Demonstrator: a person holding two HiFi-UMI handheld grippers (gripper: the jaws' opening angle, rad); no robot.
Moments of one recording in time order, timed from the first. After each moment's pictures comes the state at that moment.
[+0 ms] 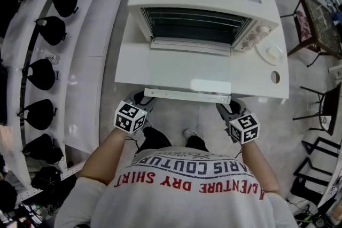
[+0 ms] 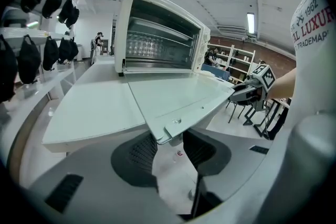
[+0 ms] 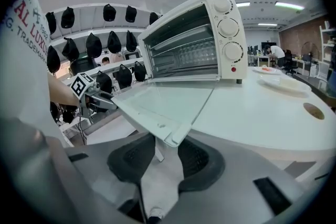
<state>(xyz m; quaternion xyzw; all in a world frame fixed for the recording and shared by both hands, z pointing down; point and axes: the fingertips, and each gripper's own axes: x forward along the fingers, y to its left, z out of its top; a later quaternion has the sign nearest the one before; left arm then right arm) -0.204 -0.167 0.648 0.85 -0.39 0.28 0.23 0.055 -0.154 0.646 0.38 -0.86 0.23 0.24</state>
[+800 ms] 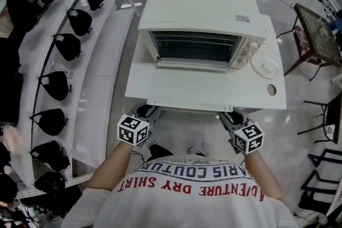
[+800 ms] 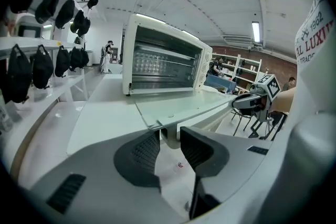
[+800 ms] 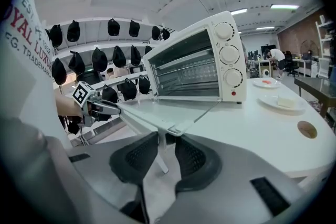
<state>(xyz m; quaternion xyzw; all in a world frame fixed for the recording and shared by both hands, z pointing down) -0.205 -0.165 0.584 0.84 -0.43 0.23 0.23 0.053 -0.154 0.584 0.38 -0.88 0.22 0.18</state>
